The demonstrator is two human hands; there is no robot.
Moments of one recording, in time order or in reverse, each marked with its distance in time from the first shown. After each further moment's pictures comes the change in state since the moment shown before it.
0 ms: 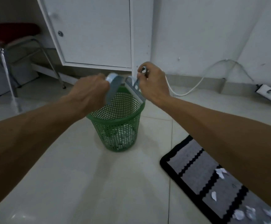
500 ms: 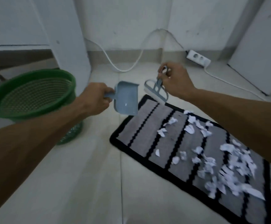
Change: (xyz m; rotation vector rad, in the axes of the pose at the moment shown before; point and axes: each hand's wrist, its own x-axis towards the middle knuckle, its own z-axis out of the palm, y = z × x) left_hand 0.036 0.192 0.049 -0.731 -0.050 0.289; right_hand -0.093 0.142 -0.226 -0.337 0.036 0.337
